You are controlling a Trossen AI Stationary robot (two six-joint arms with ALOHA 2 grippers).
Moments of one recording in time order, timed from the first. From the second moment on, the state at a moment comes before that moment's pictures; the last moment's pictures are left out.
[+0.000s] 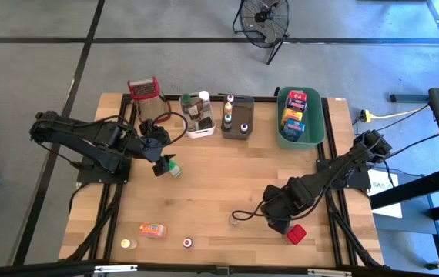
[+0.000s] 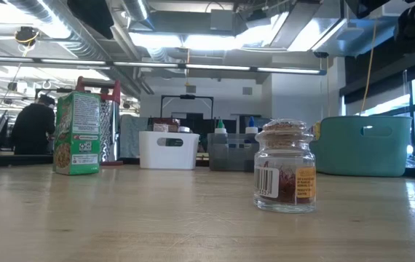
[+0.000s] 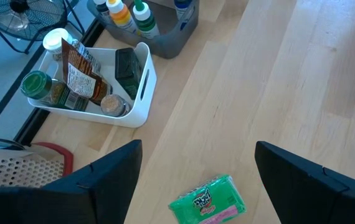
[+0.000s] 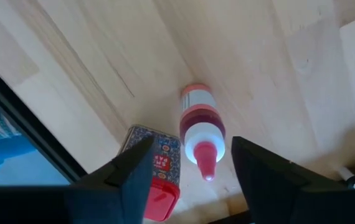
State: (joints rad) left arm -0.22 1.10 1.19 -1.10 -0.50 -0.49; right arm 0.58 1.67 1.35 -1.24 -0.10 1.07
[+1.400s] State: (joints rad) left arm -0.22 1.10 1.19 -1.10 -0.50 -0.49; right arm 0.64 1.66 1.10 -1.03 -0.05 1.04
